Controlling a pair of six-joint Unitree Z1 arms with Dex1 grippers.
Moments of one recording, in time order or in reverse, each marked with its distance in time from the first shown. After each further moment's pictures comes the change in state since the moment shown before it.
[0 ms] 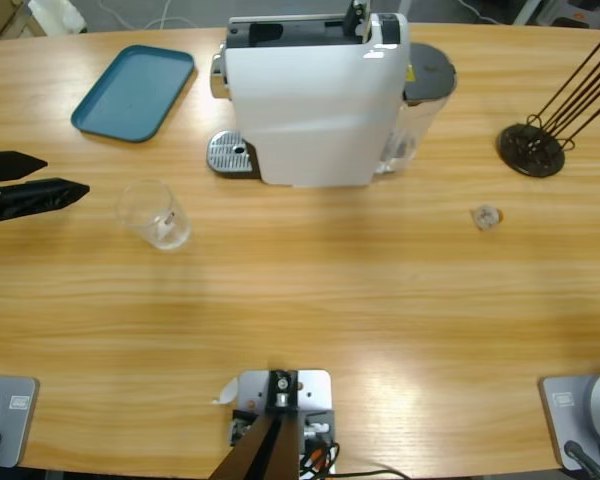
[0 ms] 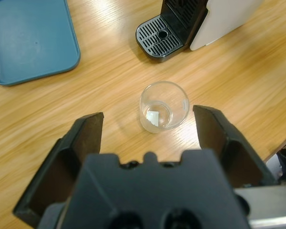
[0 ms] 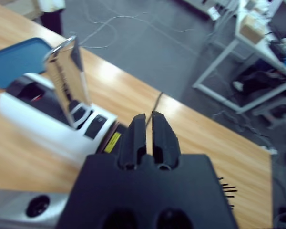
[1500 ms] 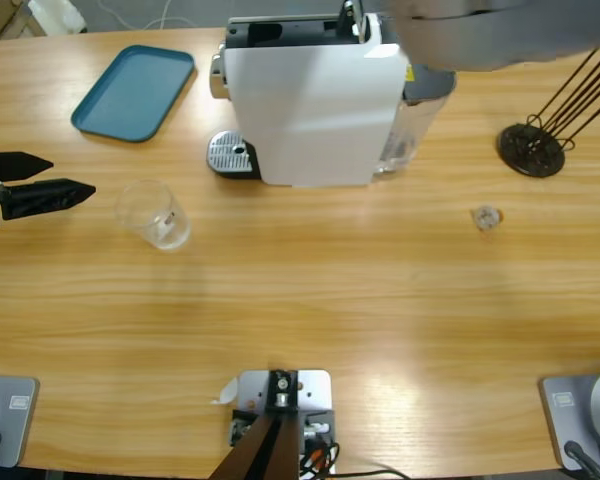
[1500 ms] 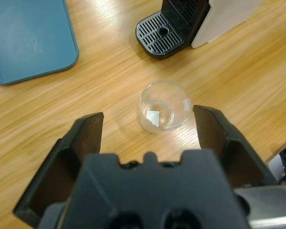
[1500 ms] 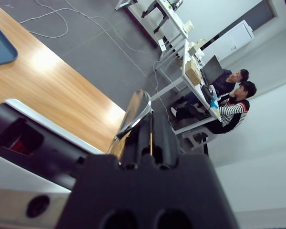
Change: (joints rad) arm 0 0.000 0.024 0.000 -0.010 0.000 0.003; arm 1 0.219 0.431 -0.159 -0.297 -0.411 -0.309
